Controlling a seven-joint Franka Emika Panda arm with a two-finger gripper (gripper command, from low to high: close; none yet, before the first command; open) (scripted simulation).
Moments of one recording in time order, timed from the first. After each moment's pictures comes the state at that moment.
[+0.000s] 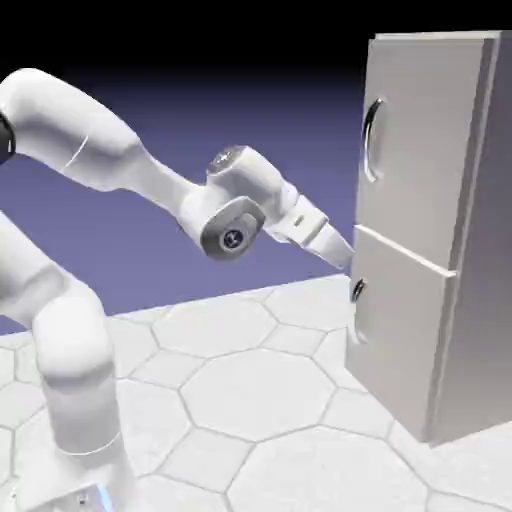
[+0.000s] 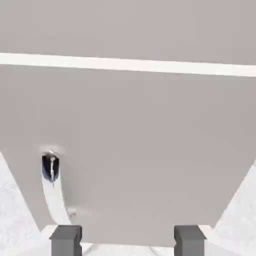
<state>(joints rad) -0.06 -0.63 0.05 -2.79 0.12 3.00 0.70</state>
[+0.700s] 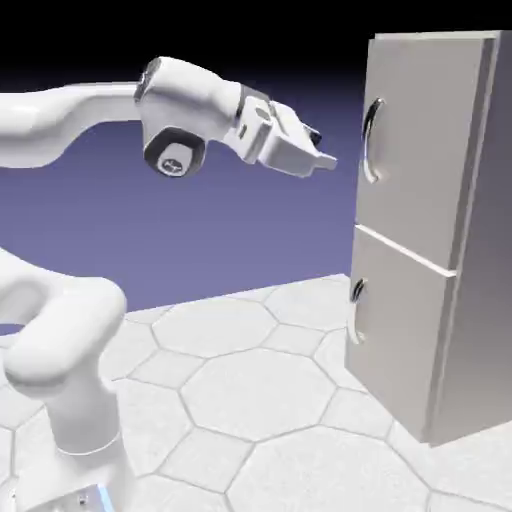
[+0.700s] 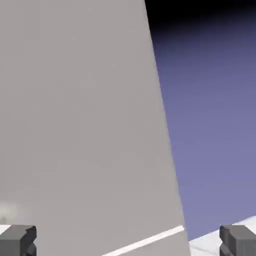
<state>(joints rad) -0.63 -1.10 0.47 -2.62 1.03 2.74 0.39</state>
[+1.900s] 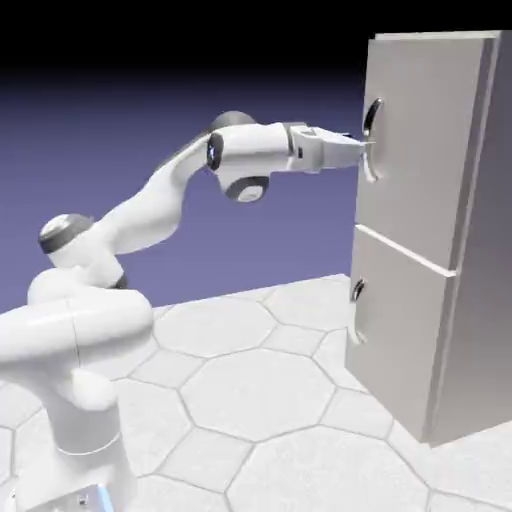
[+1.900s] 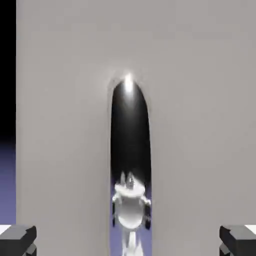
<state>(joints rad) -1.56 -1.73 1.08 -2.25 2.36 2.39 -0.05</state>
